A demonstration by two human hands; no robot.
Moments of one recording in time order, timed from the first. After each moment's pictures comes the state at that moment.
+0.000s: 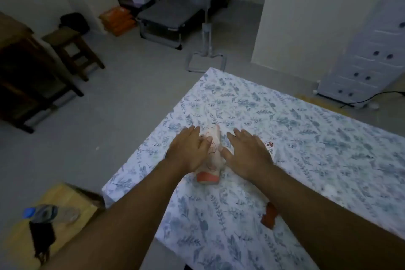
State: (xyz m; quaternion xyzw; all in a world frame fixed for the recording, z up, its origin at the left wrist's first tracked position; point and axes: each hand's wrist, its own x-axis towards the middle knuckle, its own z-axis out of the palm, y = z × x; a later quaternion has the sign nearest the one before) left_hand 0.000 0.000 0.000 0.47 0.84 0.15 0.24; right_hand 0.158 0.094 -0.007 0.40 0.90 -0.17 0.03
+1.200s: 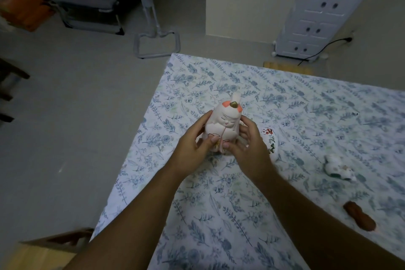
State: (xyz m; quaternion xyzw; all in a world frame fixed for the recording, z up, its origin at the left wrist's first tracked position) left_hand -0.045 0.064 -0.057 0.51 0.56 0.45 0.47; right_hand 0.135 0.103 -0.072 0.51 0.57 -0.53 -0.37
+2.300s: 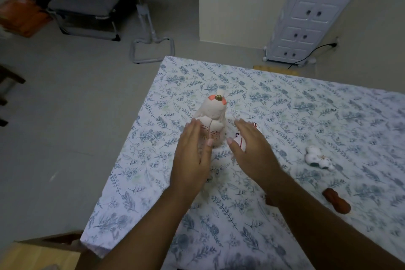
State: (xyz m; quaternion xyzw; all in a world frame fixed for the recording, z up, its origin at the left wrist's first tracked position) left_hand 0.012 0.007 -0.038 0.55 0.70 0.38 0.25; right_hand 0.180 0.079 -0.045 0.56 0.75 -0.28 -0.19
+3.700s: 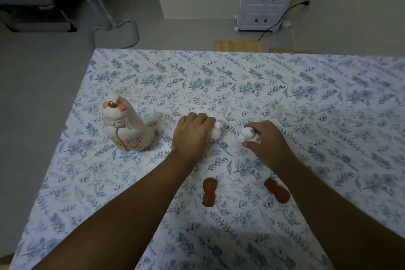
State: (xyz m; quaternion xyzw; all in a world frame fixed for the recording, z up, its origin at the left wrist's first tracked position) left_hand 0.177 0.137 -0.072 0.78 0.63 0.05 0.05; right_hand 0.403 0.150 -0.092 0.64 0.66 -0.36 -0.18
